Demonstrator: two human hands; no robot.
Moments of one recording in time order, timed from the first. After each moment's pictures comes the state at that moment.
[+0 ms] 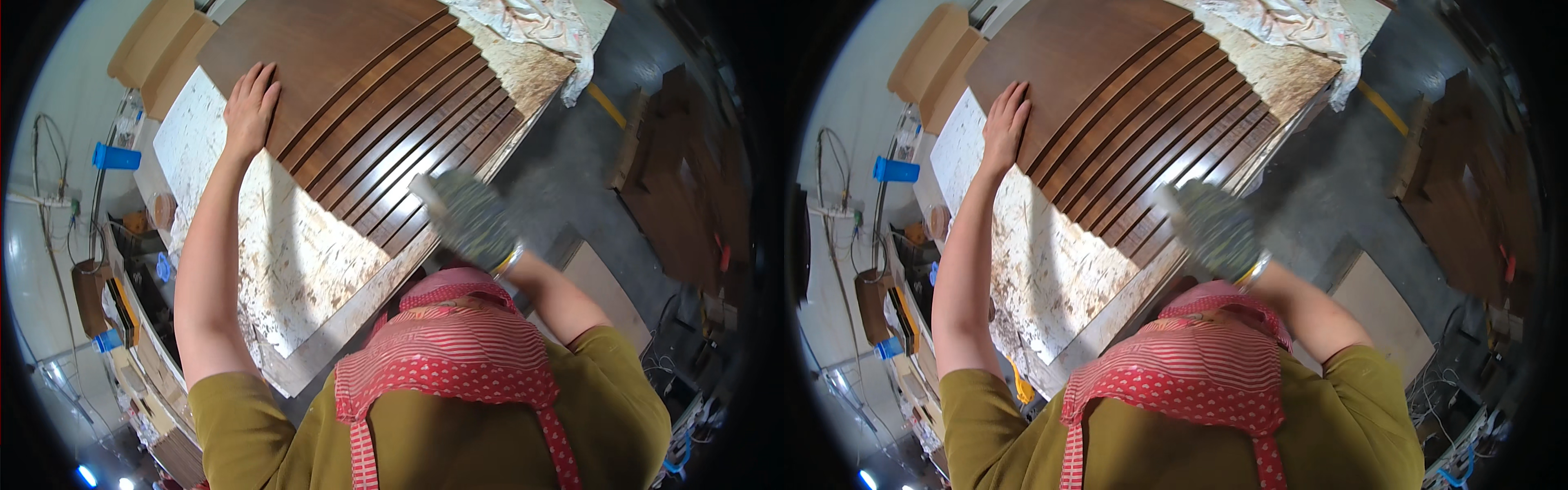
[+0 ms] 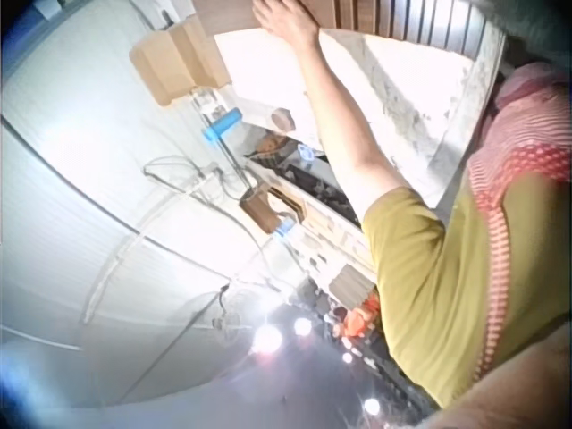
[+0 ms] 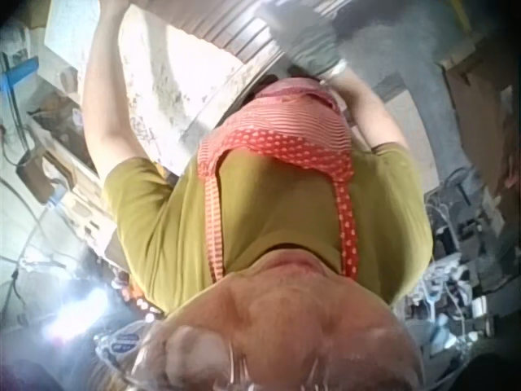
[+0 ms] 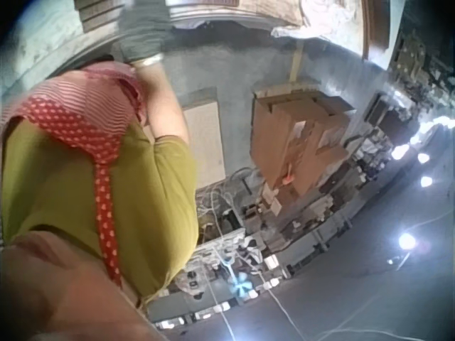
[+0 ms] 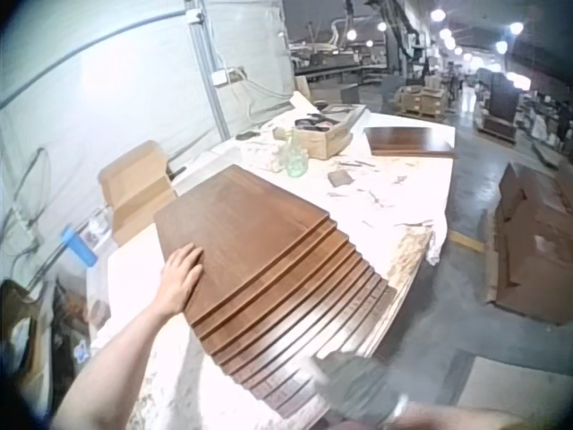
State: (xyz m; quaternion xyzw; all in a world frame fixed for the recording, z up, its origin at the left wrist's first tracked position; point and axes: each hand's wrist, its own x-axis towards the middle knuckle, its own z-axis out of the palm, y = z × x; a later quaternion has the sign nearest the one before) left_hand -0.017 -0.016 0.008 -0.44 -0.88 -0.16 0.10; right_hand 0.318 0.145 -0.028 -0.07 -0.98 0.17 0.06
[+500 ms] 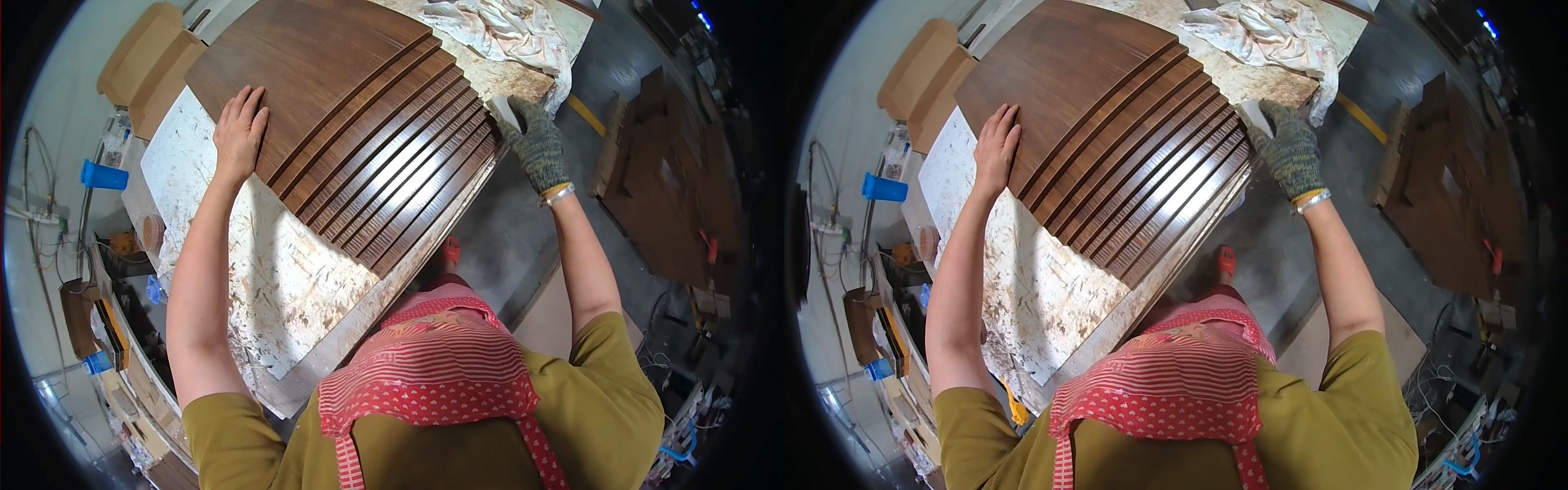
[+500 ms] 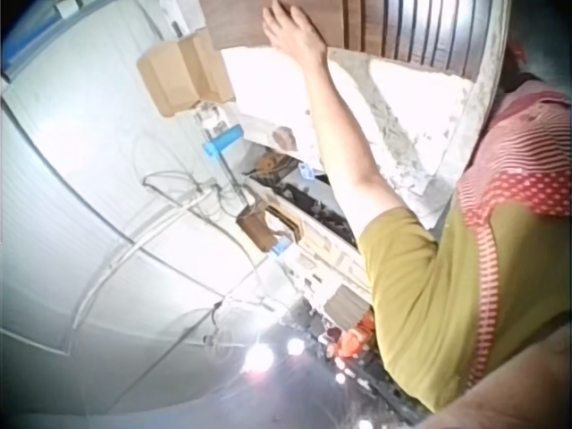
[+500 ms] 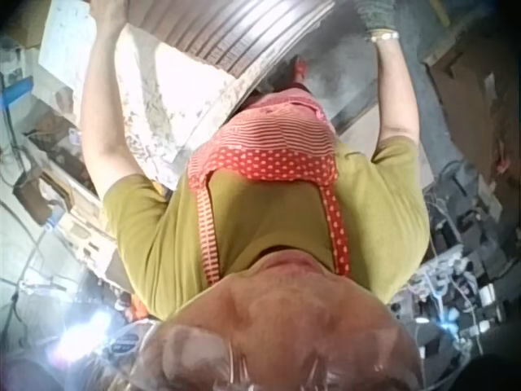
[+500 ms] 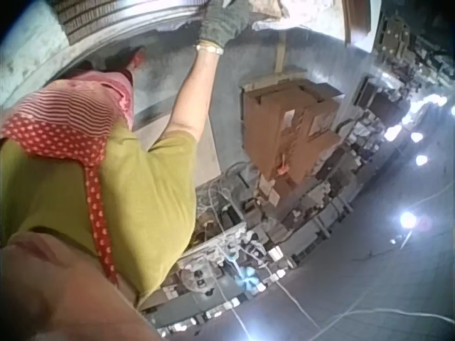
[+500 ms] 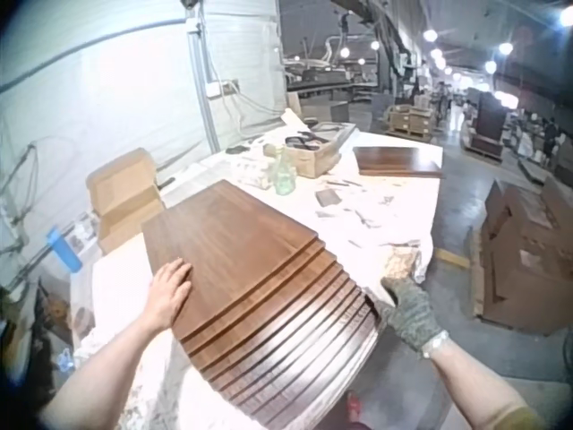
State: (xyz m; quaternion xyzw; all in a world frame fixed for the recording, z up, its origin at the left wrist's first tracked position) left_hand -0.012 -0.011 0.011 -0.43 -0.88 -0.14 0.12; right_hand 0.325 0.301 -0.039 -0.27 -0.89 0.21 0.31
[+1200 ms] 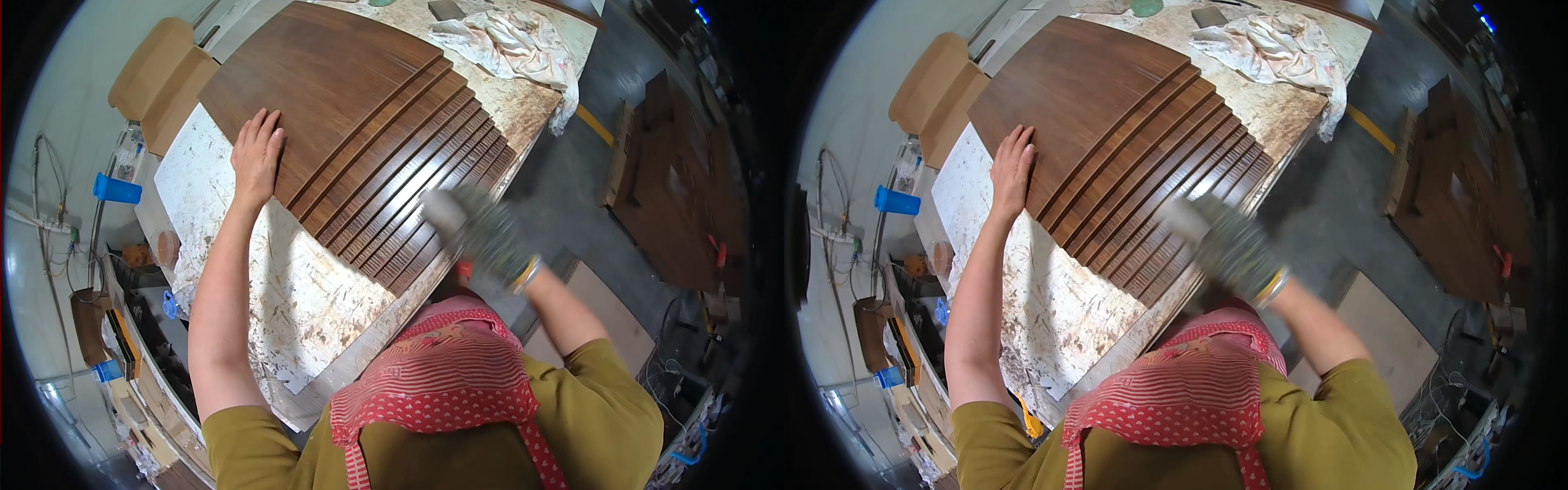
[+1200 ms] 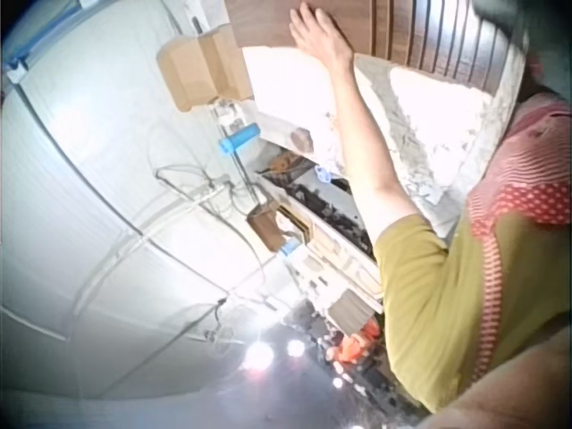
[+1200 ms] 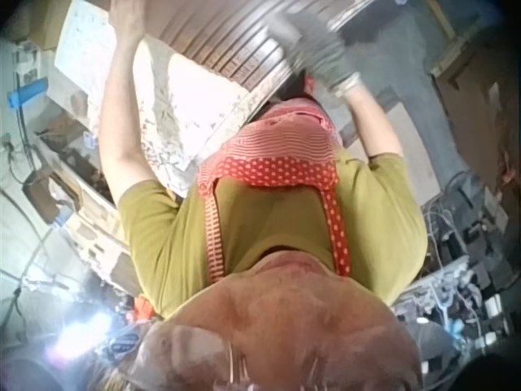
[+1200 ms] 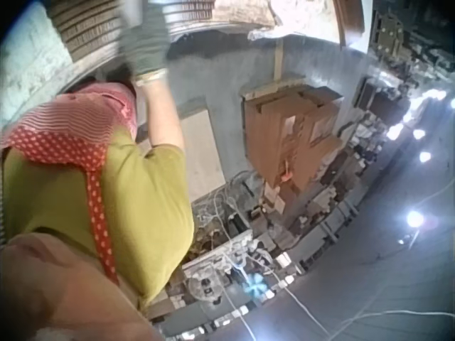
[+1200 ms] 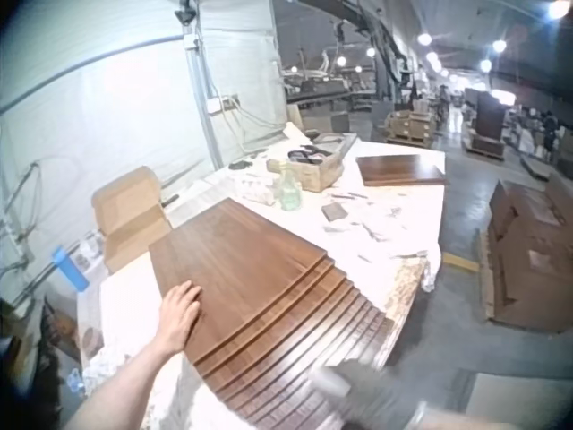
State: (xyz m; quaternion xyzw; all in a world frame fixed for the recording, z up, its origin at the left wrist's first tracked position) left_hand -0.008 -0.021 0.008 -0.42 -0.89 -0.18 0.08; right_hand 0.311 0.162 -0.008 -0.13 -0.91 0.34 0.20
